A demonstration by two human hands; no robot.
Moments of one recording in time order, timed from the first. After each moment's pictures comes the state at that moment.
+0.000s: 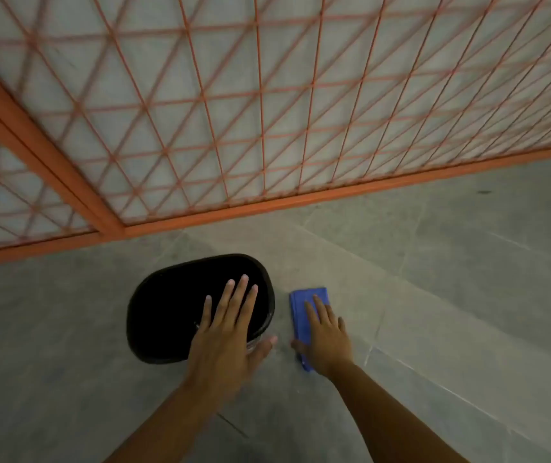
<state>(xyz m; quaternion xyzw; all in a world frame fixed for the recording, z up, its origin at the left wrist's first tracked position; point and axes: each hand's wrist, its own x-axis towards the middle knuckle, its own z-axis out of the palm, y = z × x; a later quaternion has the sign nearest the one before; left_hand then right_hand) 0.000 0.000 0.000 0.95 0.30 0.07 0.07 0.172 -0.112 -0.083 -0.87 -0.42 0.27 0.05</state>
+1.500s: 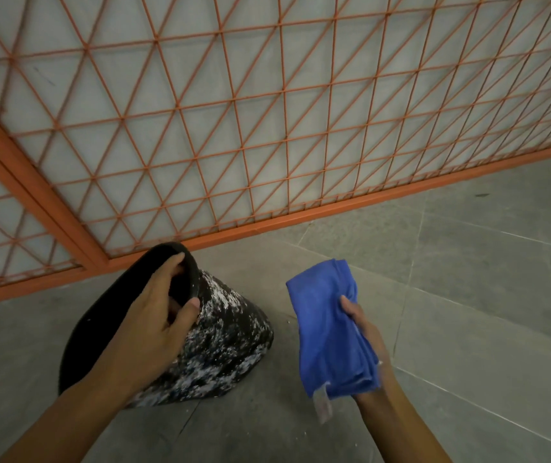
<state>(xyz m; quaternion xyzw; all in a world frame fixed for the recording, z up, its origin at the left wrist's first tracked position) -0.018 0.026 0.018 0.88 0.34 0.21 0.27 0.174 -0.139 -0.042 -0.33 0.04 0.53 0.78</state>
